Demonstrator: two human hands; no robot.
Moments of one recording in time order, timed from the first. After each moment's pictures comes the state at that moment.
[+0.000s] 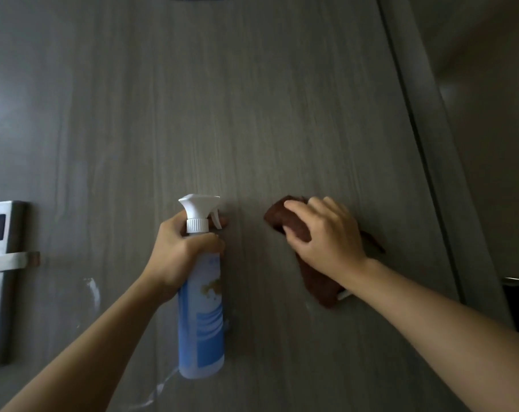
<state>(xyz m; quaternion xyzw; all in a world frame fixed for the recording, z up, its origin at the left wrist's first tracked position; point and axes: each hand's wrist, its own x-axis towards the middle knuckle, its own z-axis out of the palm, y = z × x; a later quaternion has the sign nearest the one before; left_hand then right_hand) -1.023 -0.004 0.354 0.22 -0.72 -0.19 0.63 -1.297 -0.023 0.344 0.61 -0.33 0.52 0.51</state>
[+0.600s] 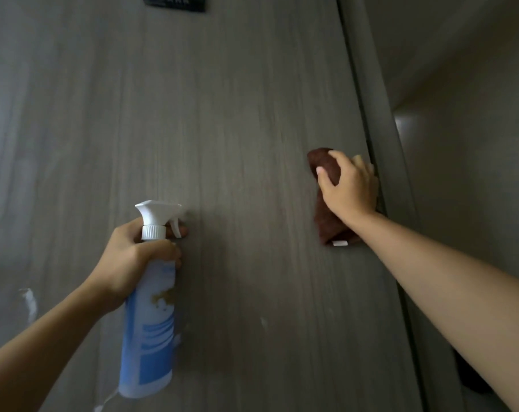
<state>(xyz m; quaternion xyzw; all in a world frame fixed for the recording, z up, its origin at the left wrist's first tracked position) -1.025 -0.006 0.359 0.21 -0.72 -0.22 0.63 -1.408 -0.015 0.443 0.44 -0.49 0.62 0.42</state>
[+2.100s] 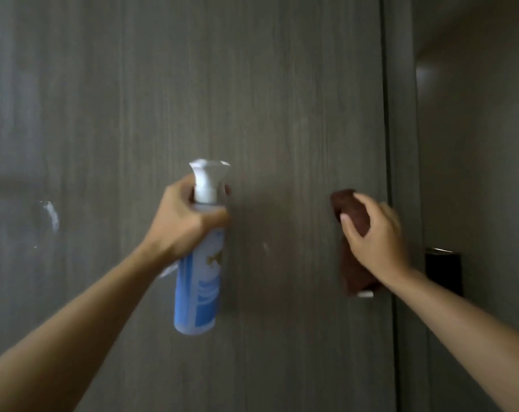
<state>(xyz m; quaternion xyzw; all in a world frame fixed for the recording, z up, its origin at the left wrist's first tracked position) -1.076 0.026 0.296 0.23 -0.72 -0.17 0.64 -1.431 0.010 0.239 0.53 -0.49 0.60 0.35</state>
